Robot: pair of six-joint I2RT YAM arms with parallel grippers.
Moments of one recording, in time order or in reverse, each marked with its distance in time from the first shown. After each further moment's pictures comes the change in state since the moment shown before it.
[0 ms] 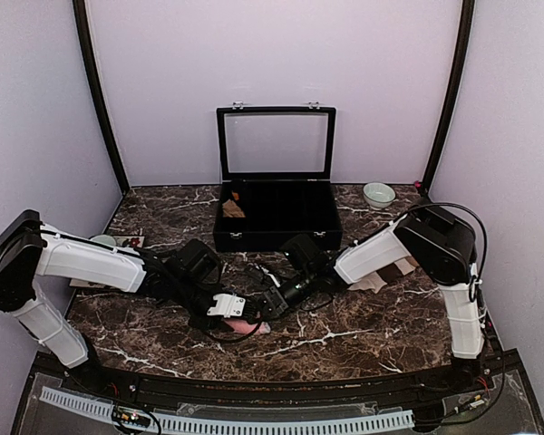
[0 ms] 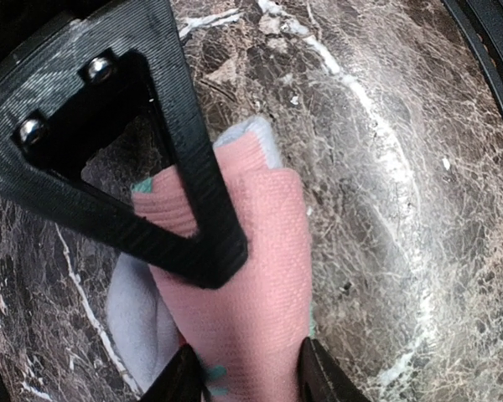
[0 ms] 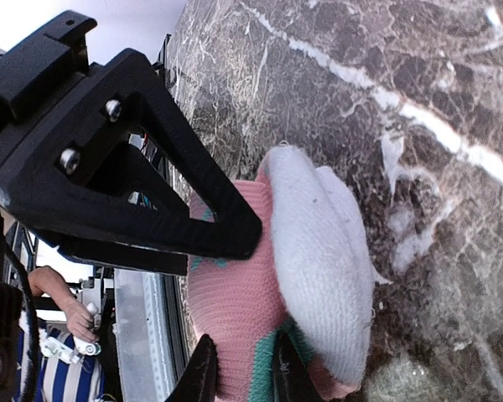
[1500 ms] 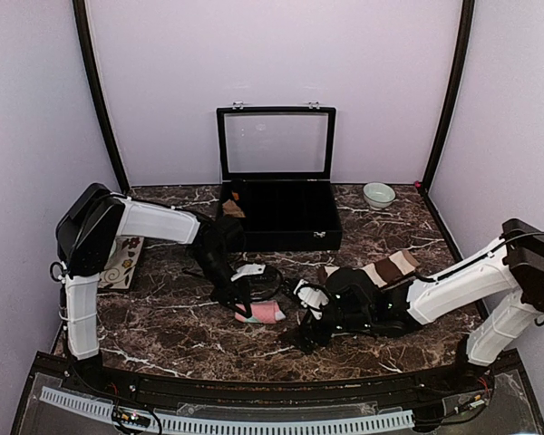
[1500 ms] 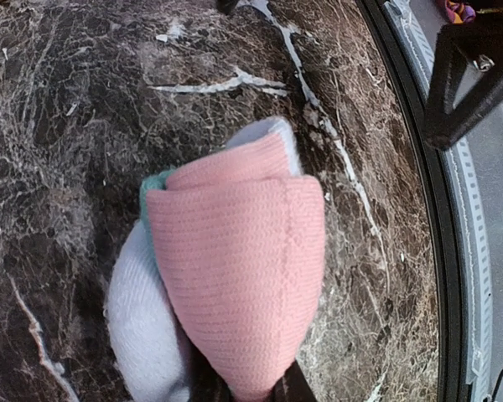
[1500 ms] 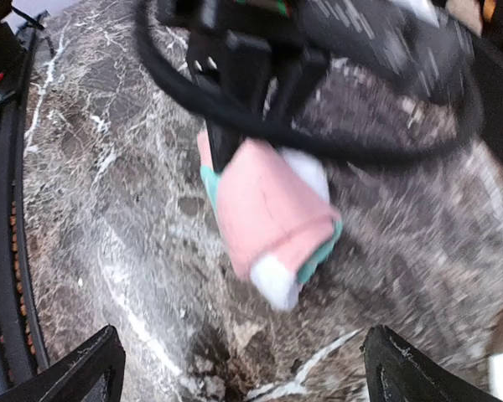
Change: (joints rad) left arm 0.173 0.507 0.578 -0.542 0.439 -0.030; right arm 0.219 -0.601 -0.579 0.146 0.902 -0.410
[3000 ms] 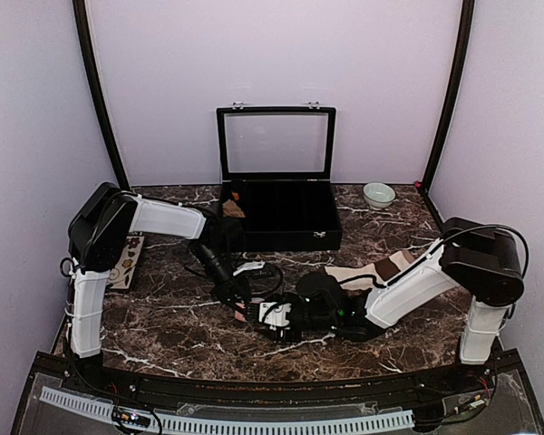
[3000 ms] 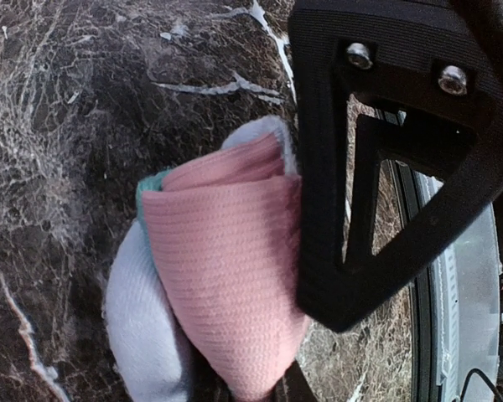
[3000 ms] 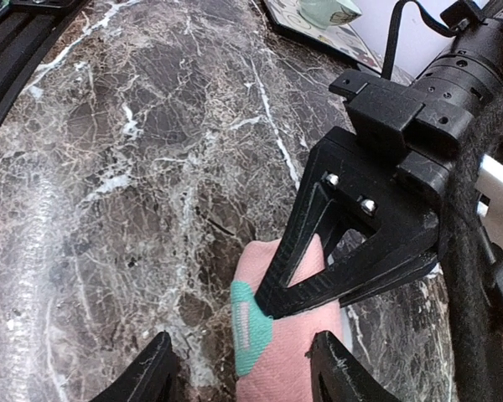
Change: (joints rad) left arm 0.035 0.103 0.114 -0.153 0.095 0.032; right arm 0.045 0.299 0.158 0.283 -0.018 -0.600
